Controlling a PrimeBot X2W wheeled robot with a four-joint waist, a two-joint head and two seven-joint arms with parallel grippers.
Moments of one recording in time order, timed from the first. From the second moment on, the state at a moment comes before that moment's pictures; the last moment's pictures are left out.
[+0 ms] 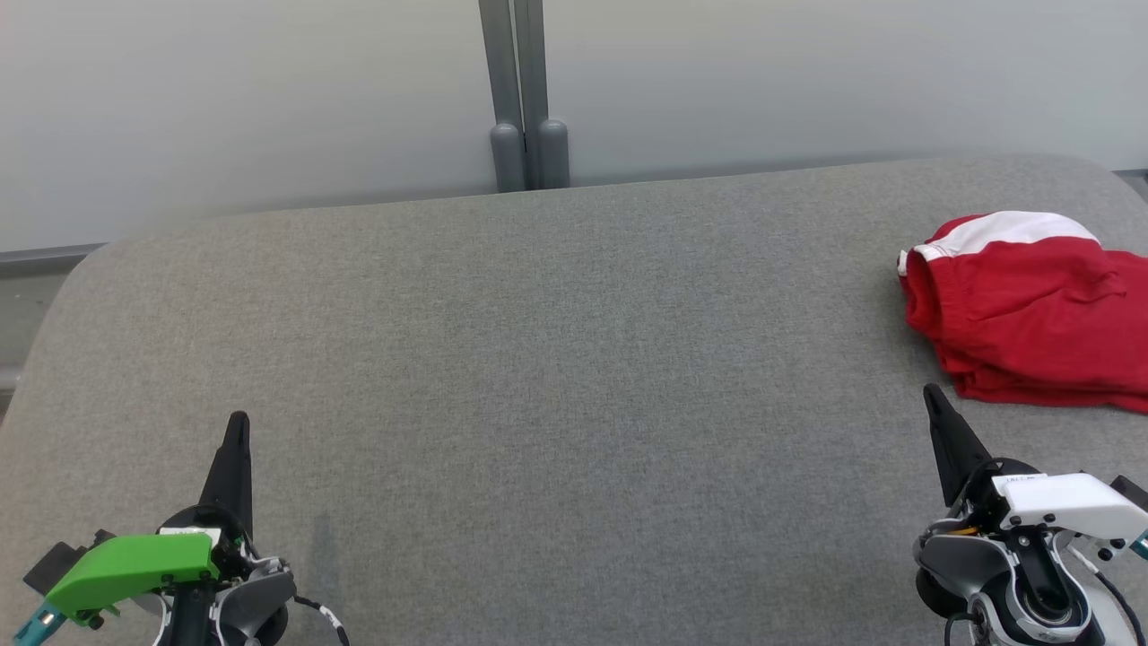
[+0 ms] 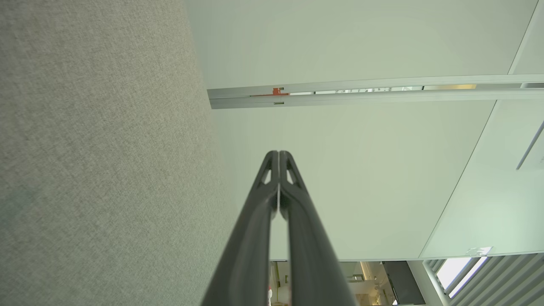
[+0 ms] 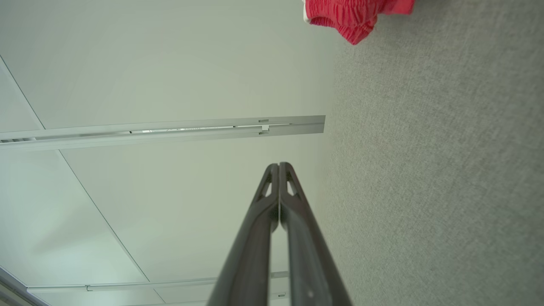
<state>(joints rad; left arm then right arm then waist) -0.10 0.05 0.11 0.25 -1.61 -0.13 0.11 -0.11 -0.05 -0.12 0.25 1.61 0.13 0.11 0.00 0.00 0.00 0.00</state>
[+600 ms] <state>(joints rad) -0.10 0.05 0.11 0.25 -1.61 -0.13 0.11 -0.11 -0.05 -0.12 0.25 1.61 0.13 0.11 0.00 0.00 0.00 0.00</state>
